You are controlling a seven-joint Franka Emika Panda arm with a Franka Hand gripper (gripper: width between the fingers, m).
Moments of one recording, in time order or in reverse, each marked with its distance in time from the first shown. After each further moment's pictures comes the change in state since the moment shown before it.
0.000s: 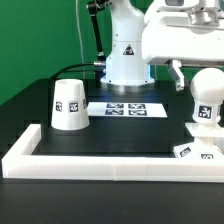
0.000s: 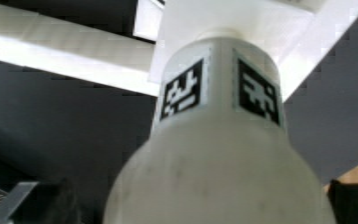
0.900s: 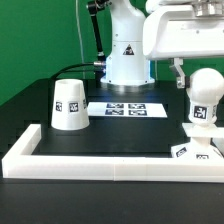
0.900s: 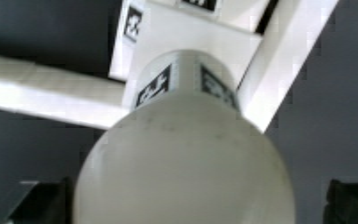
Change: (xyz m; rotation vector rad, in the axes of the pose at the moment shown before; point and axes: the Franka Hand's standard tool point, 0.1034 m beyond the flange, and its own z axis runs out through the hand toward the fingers) arm 0.003 -0.001 0.000 0.095 -0.302 0.040
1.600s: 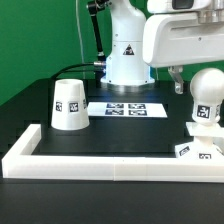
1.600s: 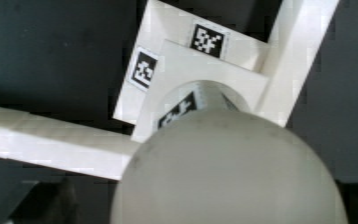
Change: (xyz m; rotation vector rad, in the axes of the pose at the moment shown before) arm -0.001 0.006 0.005 0.039 -0.182 -0.010
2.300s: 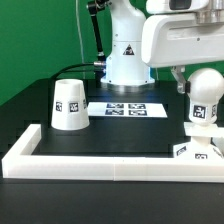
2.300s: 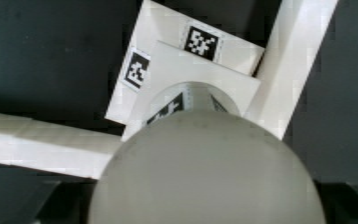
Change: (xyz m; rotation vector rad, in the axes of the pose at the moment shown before) arm -0.001 0.000 0.001 0.002 -0.001 0.041
